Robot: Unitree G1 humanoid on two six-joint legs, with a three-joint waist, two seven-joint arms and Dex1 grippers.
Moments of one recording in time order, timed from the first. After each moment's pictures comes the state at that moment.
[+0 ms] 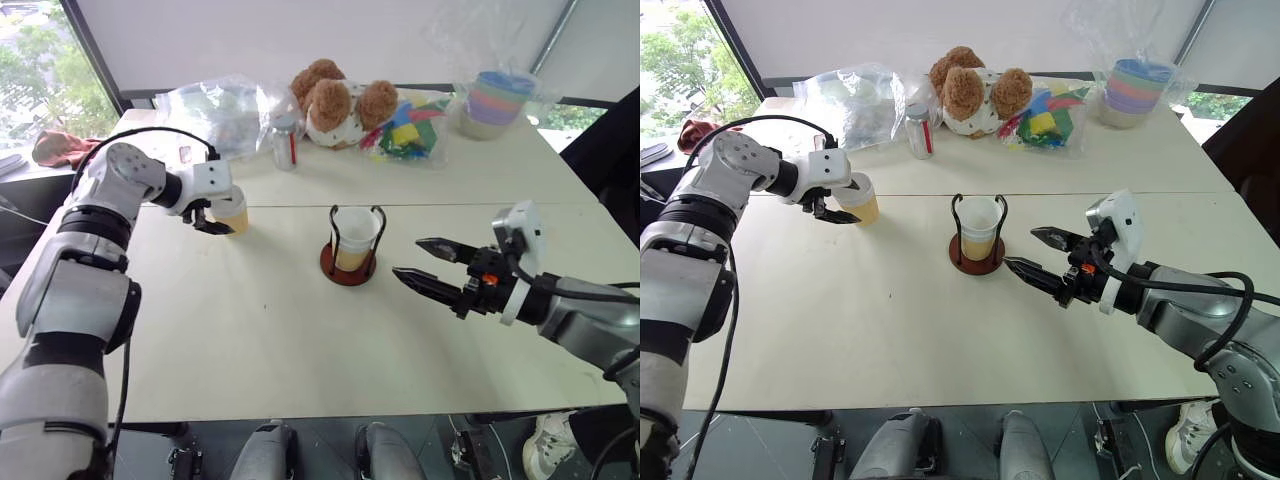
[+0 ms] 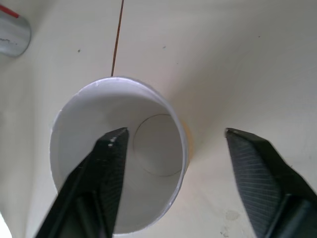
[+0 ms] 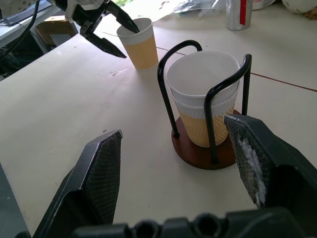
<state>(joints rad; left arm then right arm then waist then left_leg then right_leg) -1.30 0.67 -0.37 1.23 0.23 -0.29 -1.26 -0.18 -0.84 -0.31 -0.69 1.03 0.92 0.43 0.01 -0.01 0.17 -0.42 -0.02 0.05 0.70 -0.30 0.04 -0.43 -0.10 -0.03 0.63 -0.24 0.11</state>
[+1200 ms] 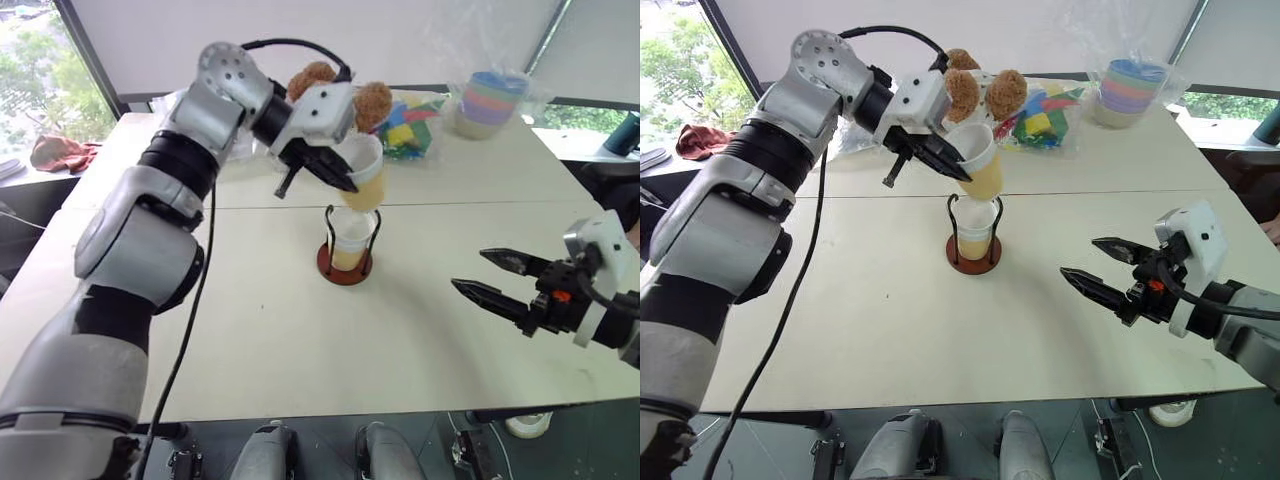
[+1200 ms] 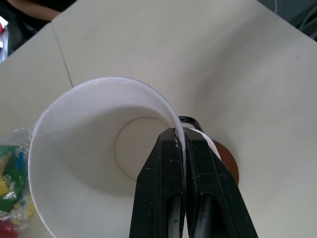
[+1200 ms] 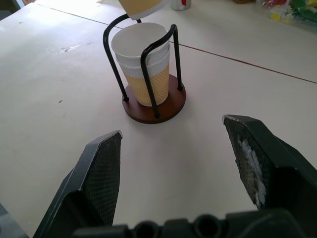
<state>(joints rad) -1.61 0.45 -0.66 1.04 -0.34 -0.25 -1.61 0.10 -0.96 -0.65 -0.75 1.04 0.95 0.51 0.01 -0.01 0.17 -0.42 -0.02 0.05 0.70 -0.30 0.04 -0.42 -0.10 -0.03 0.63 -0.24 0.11</state>
